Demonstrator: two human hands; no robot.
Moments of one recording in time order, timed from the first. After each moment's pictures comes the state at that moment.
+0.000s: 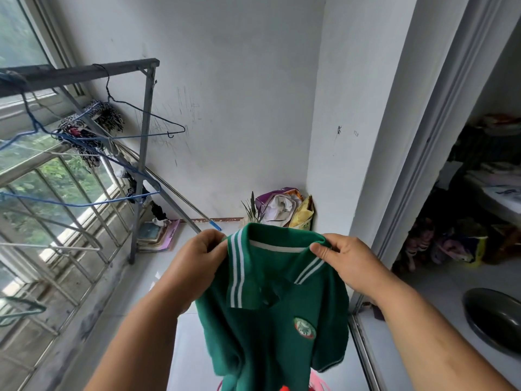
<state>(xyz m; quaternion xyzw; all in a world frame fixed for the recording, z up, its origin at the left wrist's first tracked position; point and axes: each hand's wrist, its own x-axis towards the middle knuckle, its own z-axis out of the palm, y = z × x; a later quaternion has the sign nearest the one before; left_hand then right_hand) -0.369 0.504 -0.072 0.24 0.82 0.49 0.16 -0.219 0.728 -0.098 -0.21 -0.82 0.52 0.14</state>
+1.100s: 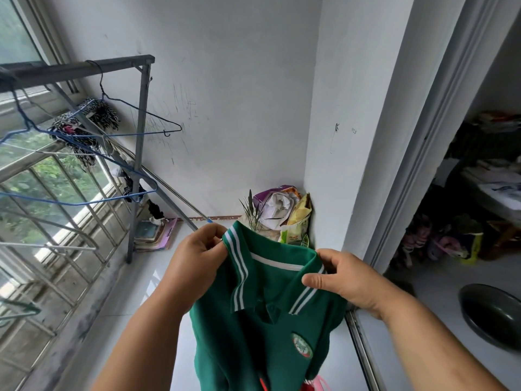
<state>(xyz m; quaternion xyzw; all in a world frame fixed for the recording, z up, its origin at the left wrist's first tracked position) -0.361 0.507 -0.064 0.25 0.79 0.54 0.14 -0.203 0.718 -0.105 -0.18 -0.78 0.60 0.04</state>
